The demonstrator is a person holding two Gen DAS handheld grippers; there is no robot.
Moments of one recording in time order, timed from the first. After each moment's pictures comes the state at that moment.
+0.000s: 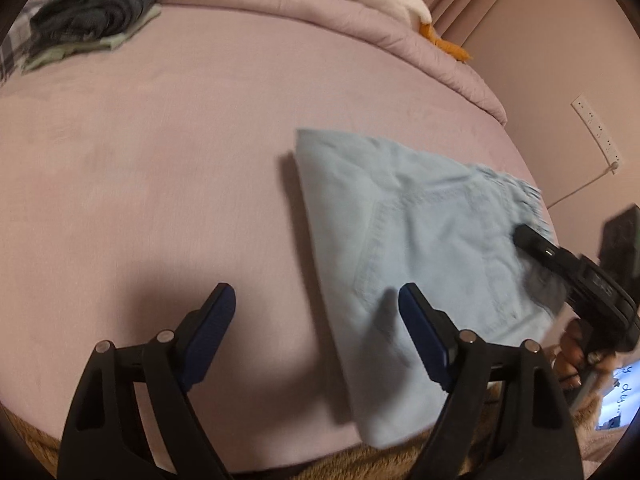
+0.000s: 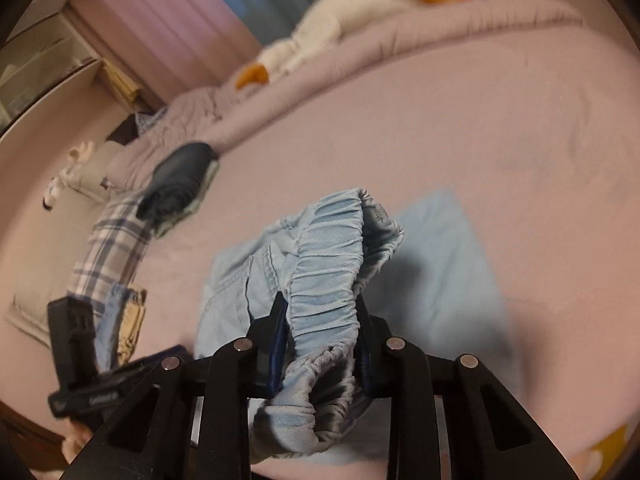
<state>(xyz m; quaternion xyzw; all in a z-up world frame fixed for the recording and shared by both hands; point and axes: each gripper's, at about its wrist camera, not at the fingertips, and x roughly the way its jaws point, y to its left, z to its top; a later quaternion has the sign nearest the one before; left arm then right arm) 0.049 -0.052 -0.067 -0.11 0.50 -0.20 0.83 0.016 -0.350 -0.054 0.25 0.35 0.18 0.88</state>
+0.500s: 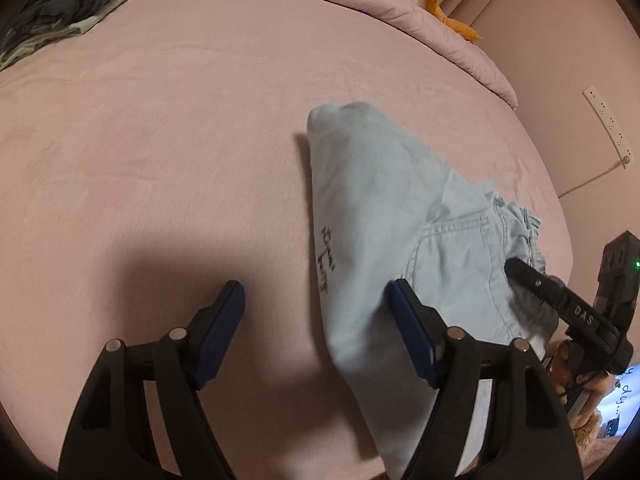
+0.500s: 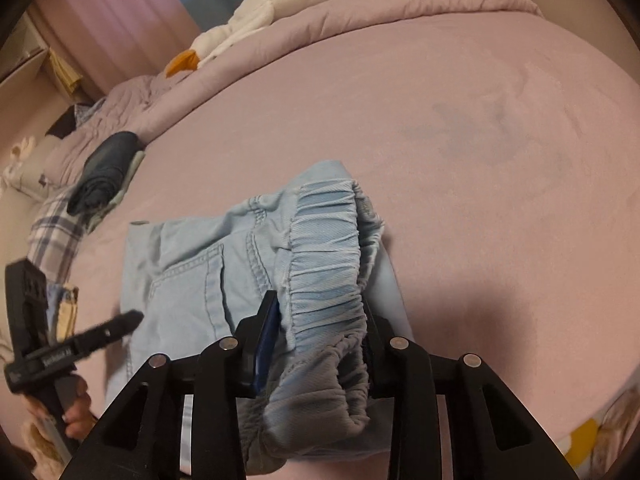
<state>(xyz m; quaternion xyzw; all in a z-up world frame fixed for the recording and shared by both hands) 0.071 -0.075 -0.103 -0.11 0.54 -0.20 0.81 0.045 -0.365 -0.112 0.24 0.42 0.10 0.87</state>
